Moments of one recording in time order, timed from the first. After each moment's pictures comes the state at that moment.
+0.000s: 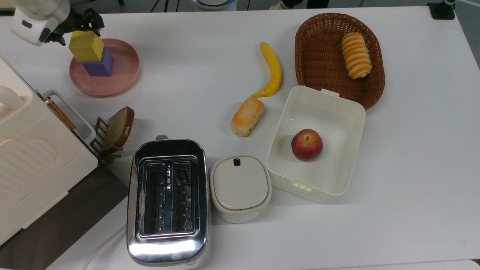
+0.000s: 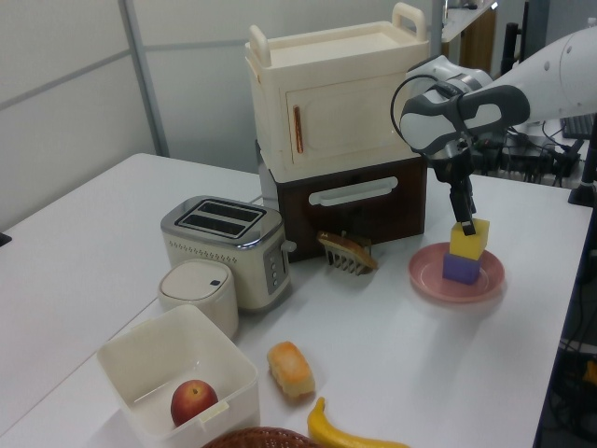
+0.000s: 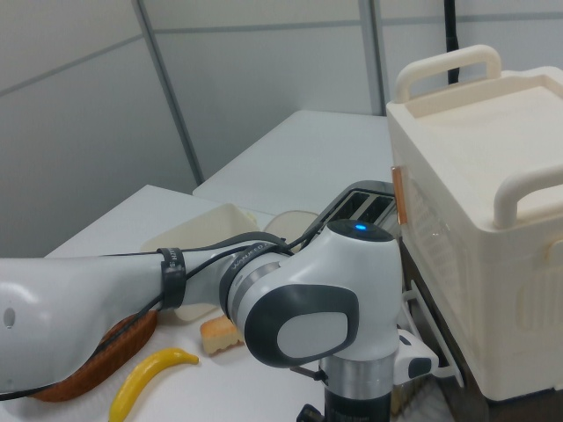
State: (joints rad) arm -0.34 0.24 -0.20 -1.76 -0.17 1.74 -0.80
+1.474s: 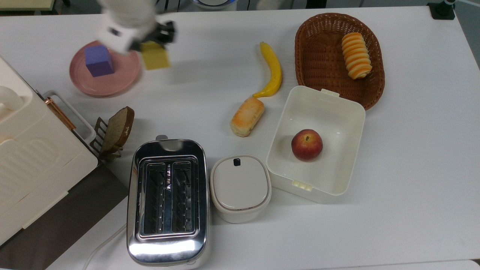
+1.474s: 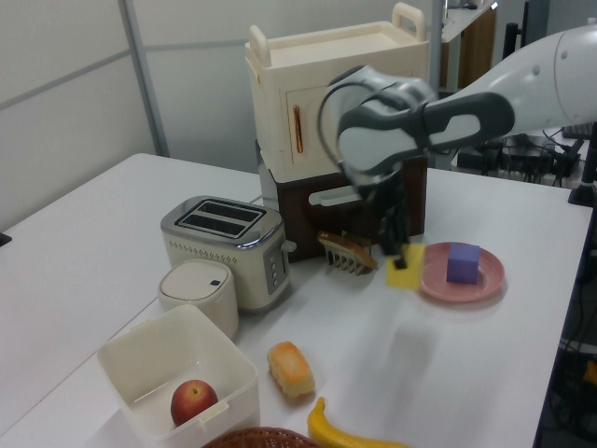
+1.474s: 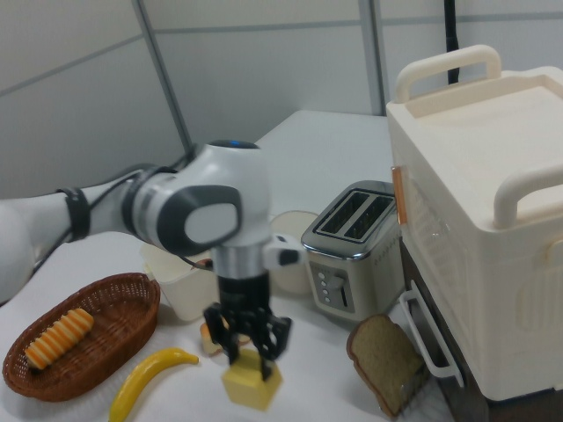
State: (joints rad) arm 0.01 0.15 -0.16 -1.79 -0.09 1.66 -0.38
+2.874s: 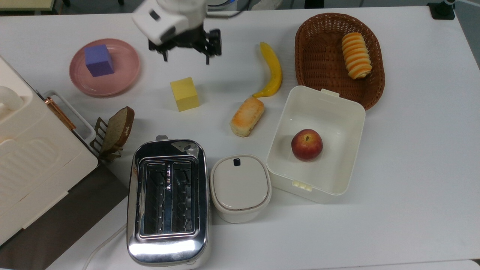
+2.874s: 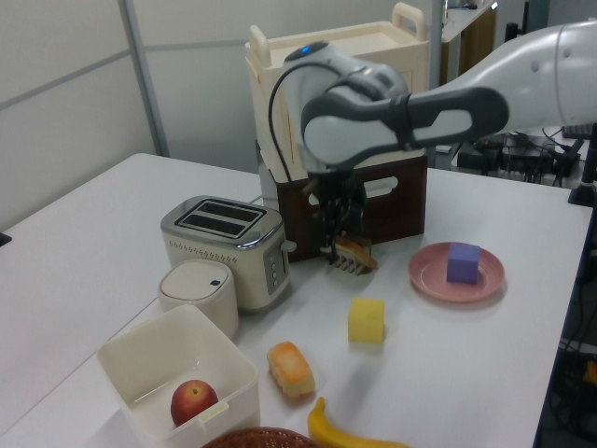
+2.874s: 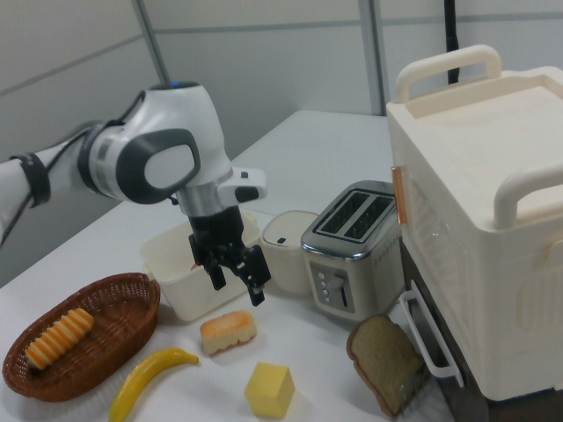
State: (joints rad) arm 0.17 0.14 -0.19 -1.66 -0.07 1.72 0.01
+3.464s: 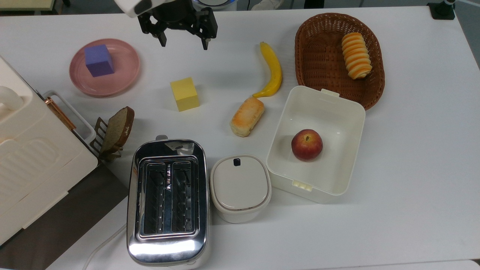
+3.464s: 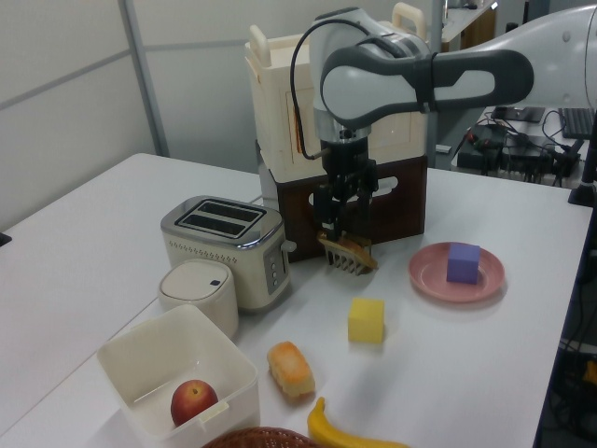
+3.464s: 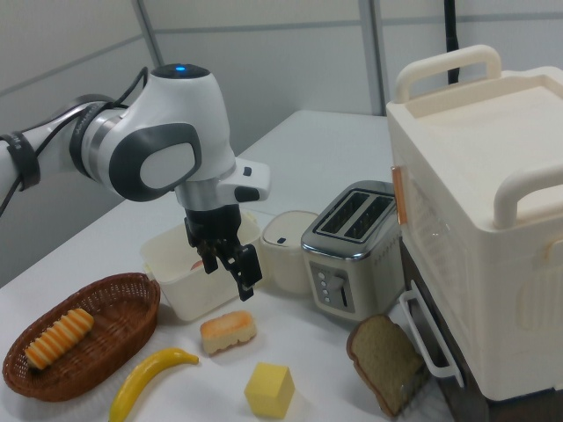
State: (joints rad) arm 0.11 0.09 -0.20 -1.65 0.09 1.69 0.04
